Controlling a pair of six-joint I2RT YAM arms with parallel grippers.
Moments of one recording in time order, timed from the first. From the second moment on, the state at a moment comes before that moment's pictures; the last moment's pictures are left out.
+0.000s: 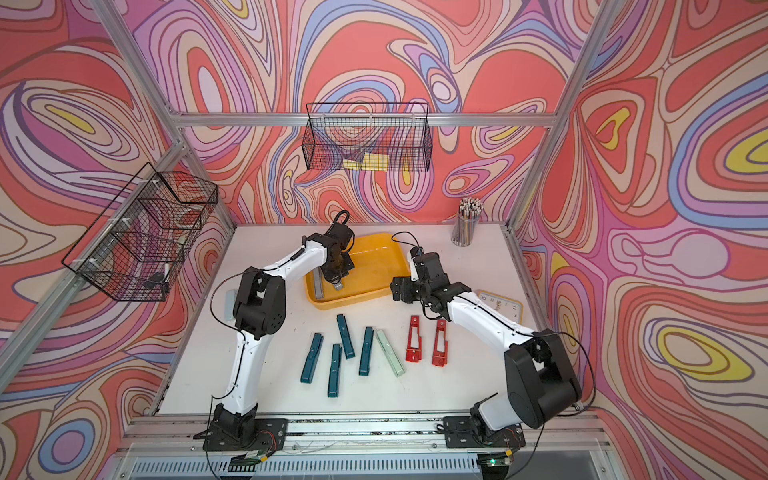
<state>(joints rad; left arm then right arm) -0.43 2.33 1.96 -0.88 -0.07 -0.92 0.43 1.47 0.97 -0.25 -0.08 0.31</state>
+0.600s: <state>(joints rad) -0.43 2.33 1.93 -0.90 -0.14 -0.92 0.43 1.47 0.95 -0.24 -0.11 0.31</state>
